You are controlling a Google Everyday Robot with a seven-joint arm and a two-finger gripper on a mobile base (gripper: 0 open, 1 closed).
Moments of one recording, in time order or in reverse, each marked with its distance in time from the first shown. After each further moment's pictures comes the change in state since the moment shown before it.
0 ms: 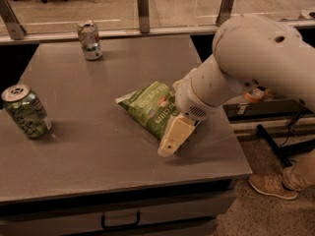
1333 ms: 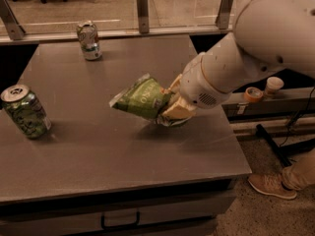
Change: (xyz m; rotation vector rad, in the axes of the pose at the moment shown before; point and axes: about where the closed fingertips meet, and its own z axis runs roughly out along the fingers) arm -0.023 -0.001 -0.036 -0.015 -0.091 -0.070
